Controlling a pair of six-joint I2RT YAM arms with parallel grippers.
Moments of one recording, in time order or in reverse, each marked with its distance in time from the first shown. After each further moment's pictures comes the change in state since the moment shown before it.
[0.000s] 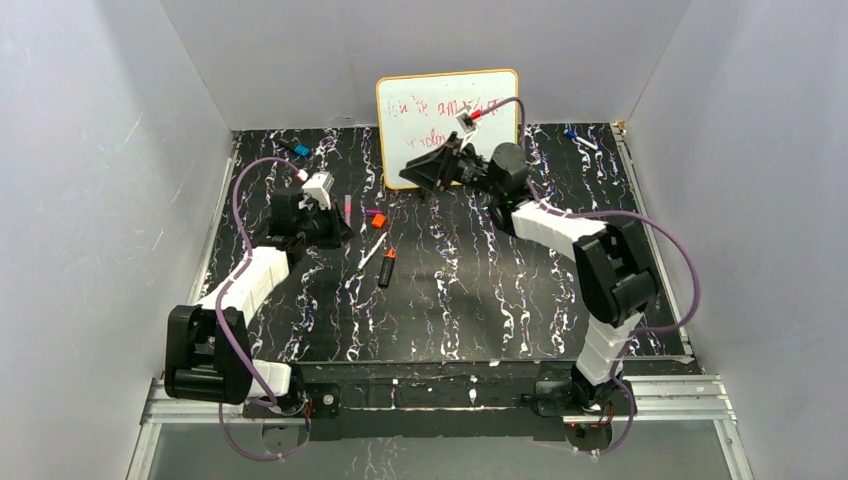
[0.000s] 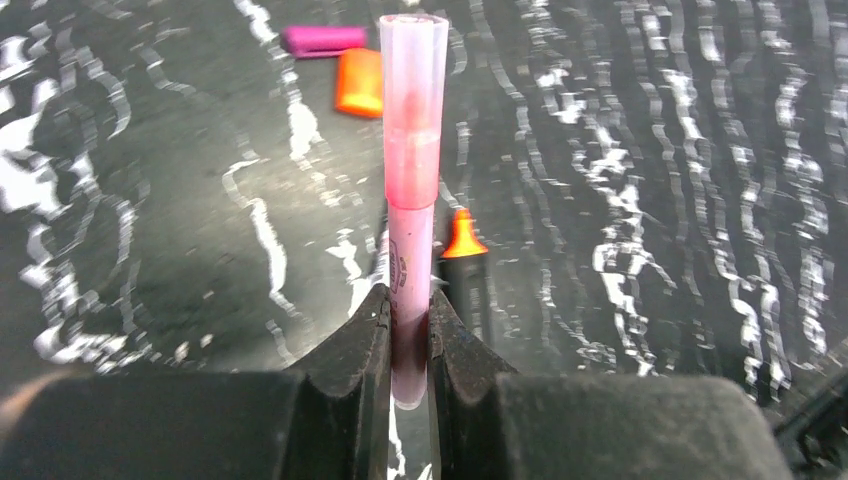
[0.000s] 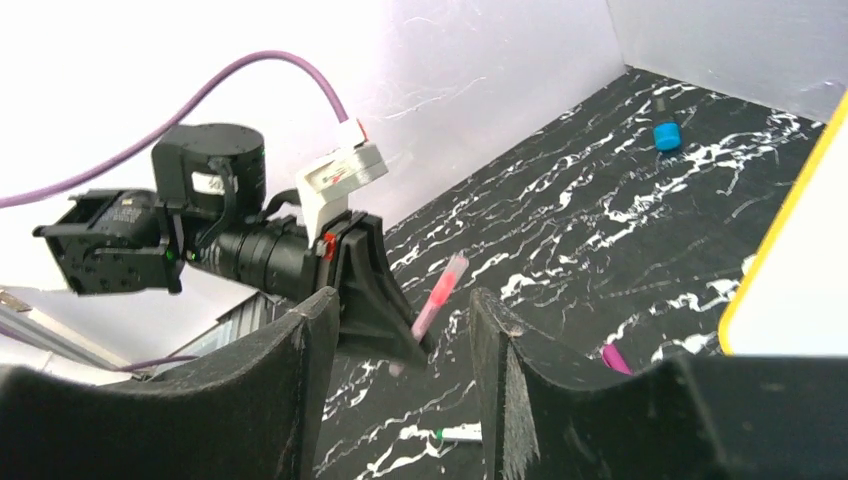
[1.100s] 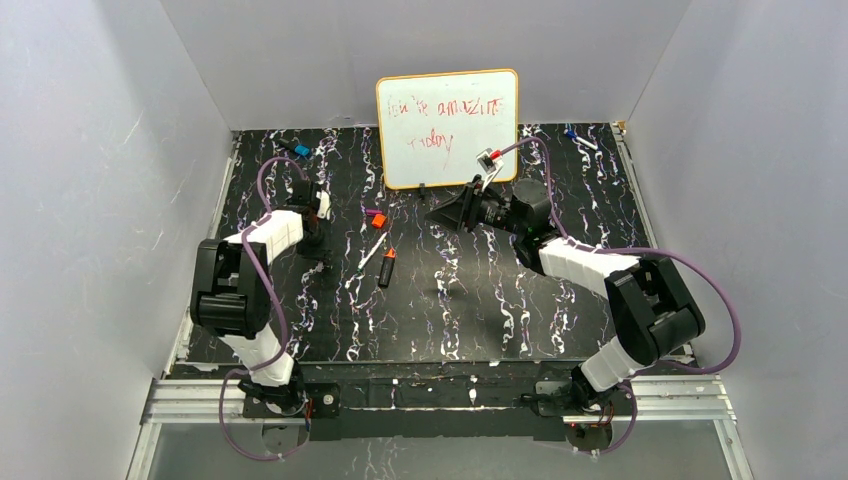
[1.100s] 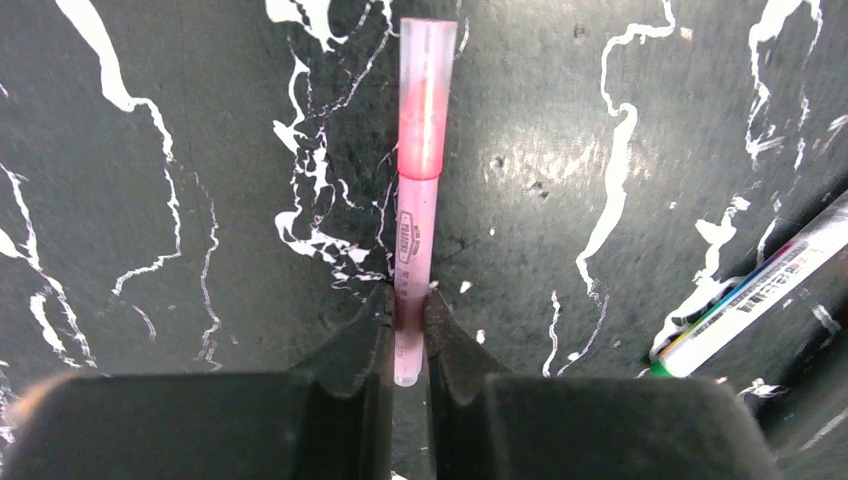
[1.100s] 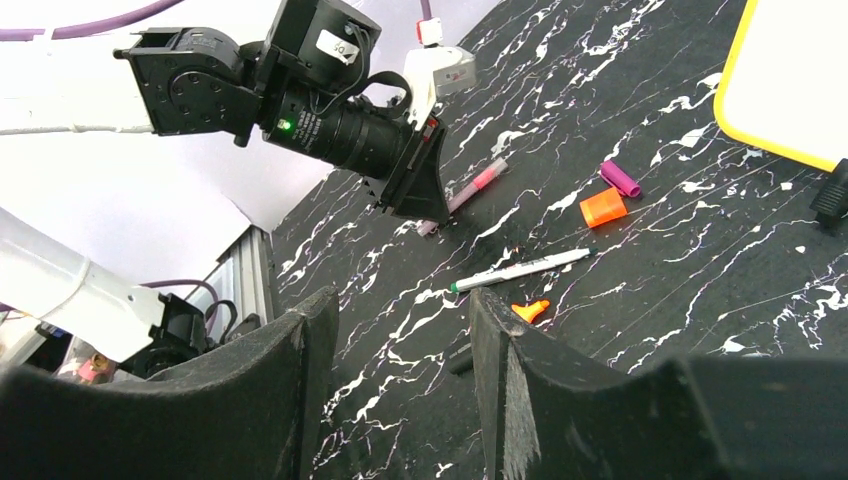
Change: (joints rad) left arm 0.001 0.365 0.247 -0.439 -0.542 0.132; right arm -0.037 -0.303 -0.425 -0.114 0.037 -0.042
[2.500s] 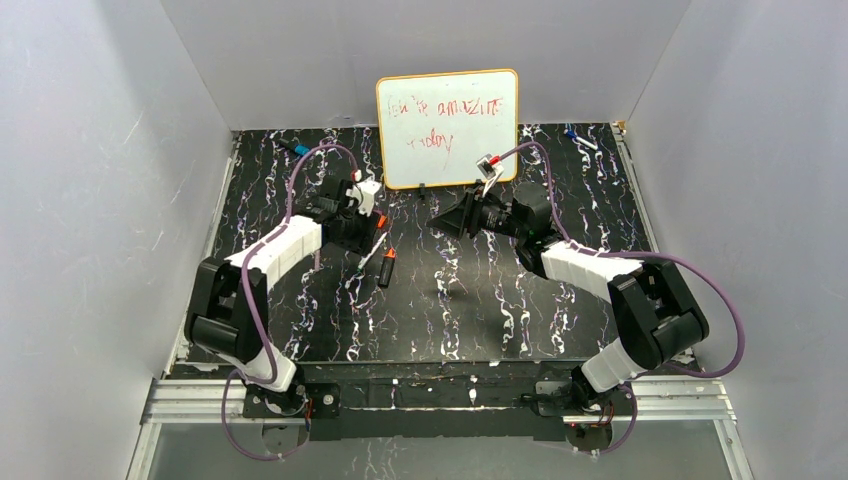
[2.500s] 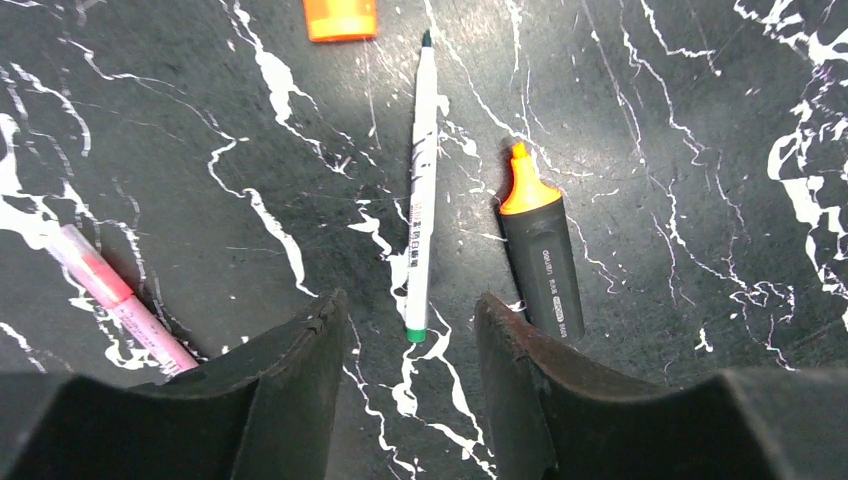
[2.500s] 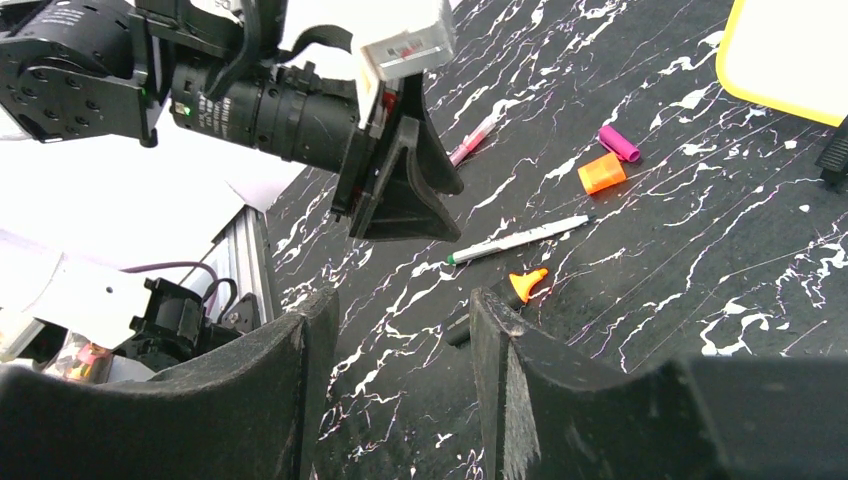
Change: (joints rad) left arm -0.221 -0.136 0.024 0.055 0.209 0.186; right arm -0.001 -0.025 -0.030 -0.053 -0.010 -0.027
